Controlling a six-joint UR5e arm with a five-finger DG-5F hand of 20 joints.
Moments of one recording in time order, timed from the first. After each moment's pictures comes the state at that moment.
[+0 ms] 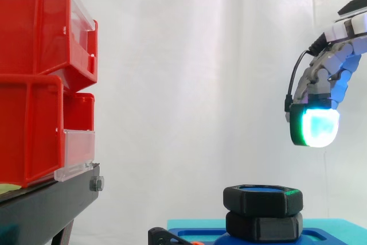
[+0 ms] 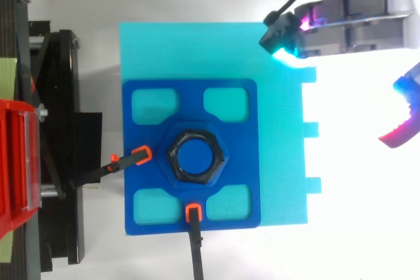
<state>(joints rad) -0.11 -2.08 -1.03 -3.57 -1.97 -1.83</state>
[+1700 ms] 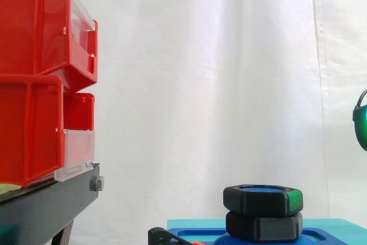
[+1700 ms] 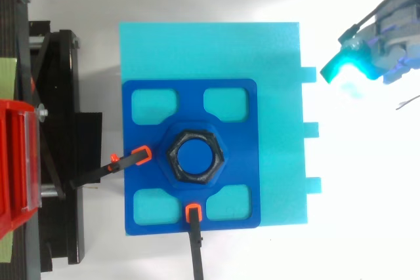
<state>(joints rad) -0.04 -1.75 -1.73 -2.89 -1.72 -1.08</state>
